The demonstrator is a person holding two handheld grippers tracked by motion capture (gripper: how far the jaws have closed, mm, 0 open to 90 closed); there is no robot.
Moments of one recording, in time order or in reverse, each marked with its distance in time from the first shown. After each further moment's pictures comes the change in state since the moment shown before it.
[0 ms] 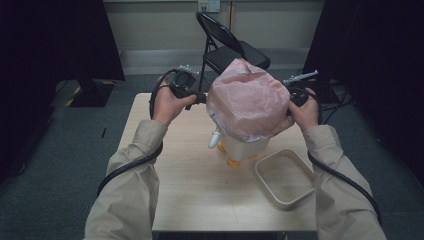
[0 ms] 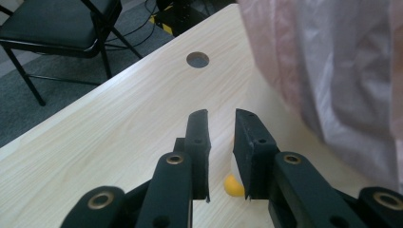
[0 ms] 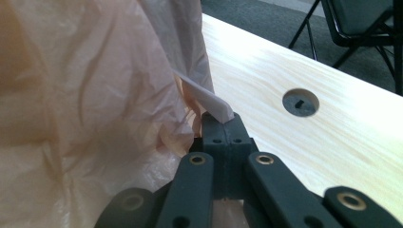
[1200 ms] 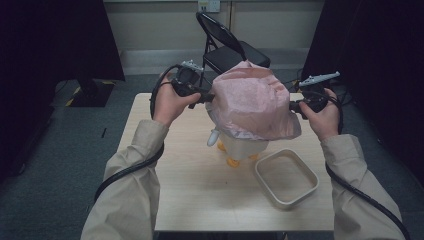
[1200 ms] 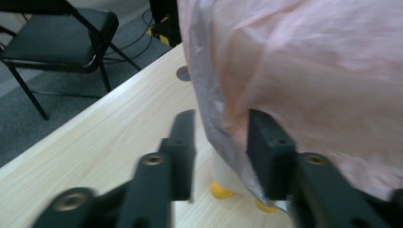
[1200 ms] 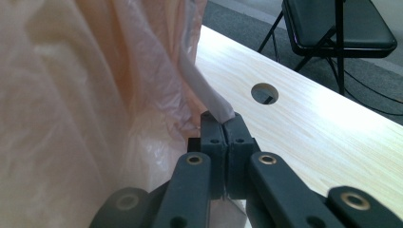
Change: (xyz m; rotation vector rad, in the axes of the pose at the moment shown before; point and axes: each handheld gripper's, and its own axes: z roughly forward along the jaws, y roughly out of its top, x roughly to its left) left arm -0.024 0.019 -0.014 -0.005 -0.004 0.050; right arm 0.027 -0.008 -0.063 -0.019 -0.123 -0.069
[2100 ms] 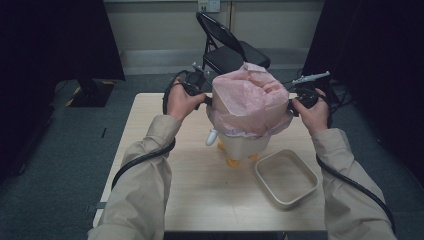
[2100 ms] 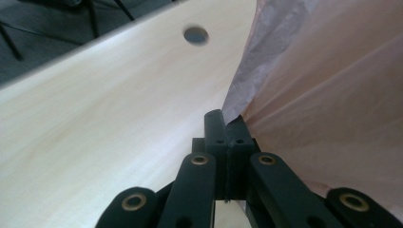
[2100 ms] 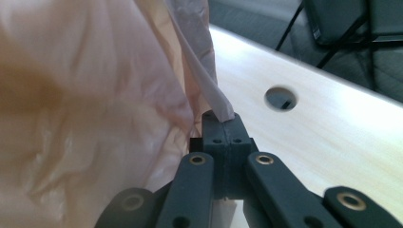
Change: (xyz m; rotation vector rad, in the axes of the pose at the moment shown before) left arm 0.021 -0.010 0.058 0.167 -0.073 -0.174; right arm -0.020 0.000 0.038 -0.021 0.068 0.075
